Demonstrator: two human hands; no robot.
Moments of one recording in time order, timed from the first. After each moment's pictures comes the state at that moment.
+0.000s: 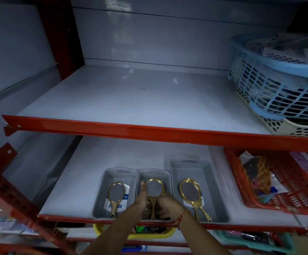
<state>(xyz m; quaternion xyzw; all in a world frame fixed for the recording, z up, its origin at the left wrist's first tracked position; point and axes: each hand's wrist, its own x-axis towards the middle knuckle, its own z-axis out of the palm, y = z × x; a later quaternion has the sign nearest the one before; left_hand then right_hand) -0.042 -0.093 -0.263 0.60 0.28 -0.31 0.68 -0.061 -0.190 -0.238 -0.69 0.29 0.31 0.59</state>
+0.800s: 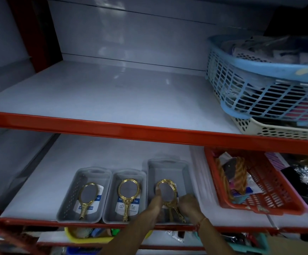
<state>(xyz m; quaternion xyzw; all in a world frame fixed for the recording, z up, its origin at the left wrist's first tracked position) -0.066 -0.223 -0.250 0.59 0.24 -0.34 0.69 -0.071 -0.349 -0.266 -0.86 0.31 0.21 0.35</state>
